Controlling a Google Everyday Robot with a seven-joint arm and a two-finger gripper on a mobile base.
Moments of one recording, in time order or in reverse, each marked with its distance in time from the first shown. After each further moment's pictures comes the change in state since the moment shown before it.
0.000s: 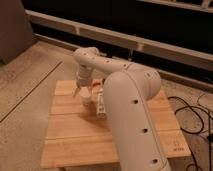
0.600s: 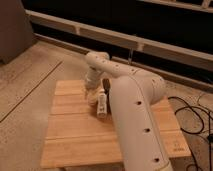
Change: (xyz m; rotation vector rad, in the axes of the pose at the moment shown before) arm 0.000 -0.029 0.001 -0.052 -0.005 0.042
